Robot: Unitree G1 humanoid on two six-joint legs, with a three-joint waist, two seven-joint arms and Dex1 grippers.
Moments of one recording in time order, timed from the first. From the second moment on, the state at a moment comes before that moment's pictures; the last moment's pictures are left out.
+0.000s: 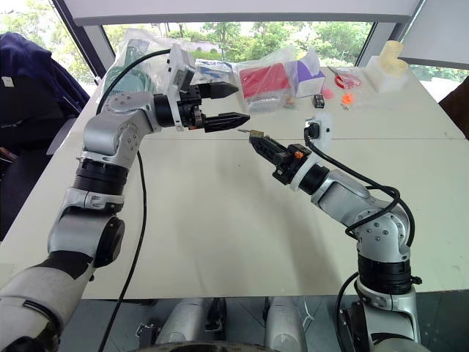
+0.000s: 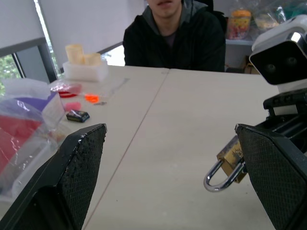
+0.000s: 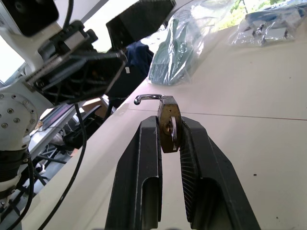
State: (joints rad) left arm -1.05 0.34 -0.06 0.38 -0.34 0.45 -1.10; right arm -0.42 -0.43 -0.17 -0.37 1.24 0.87 0.11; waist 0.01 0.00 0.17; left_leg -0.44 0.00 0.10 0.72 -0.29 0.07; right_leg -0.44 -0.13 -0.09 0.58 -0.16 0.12
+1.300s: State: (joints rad) left arm -1.12 0.28 -0.13 0.66 -0.23 0.20 -1.11; right arm -0.43 -0.42 -0.17 -0.39 1.27 0.87 0.10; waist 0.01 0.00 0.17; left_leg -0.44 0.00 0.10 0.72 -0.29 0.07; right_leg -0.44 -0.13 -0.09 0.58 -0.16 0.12
